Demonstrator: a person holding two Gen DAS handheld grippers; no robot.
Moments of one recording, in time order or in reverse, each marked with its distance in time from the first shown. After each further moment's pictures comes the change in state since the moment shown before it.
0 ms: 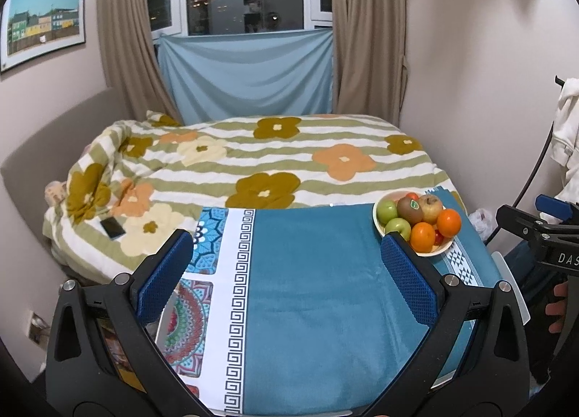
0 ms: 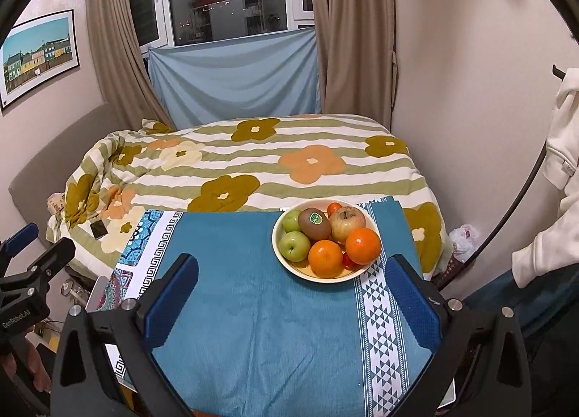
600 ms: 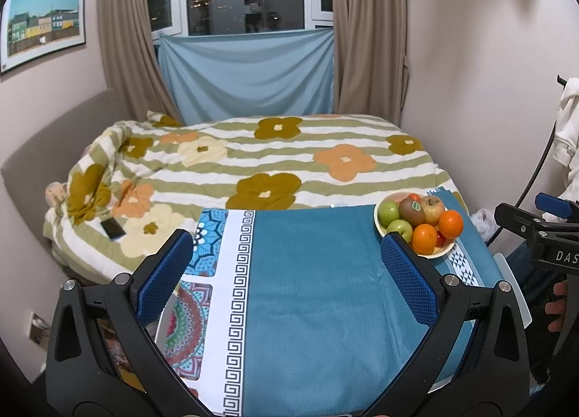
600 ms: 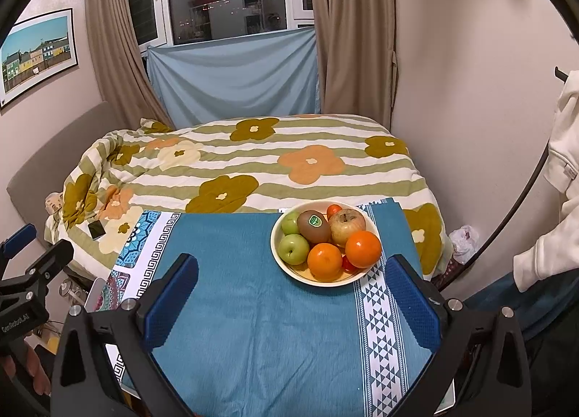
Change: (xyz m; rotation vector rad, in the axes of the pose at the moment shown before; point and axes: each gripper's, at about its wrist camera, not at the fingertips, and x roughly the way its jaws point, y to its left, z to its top) left arm 0.001 0.002 0.000 0.000 -0.001 0.003; right arm 0.001 0.002 0.001 -0.001 0.001 -0.002
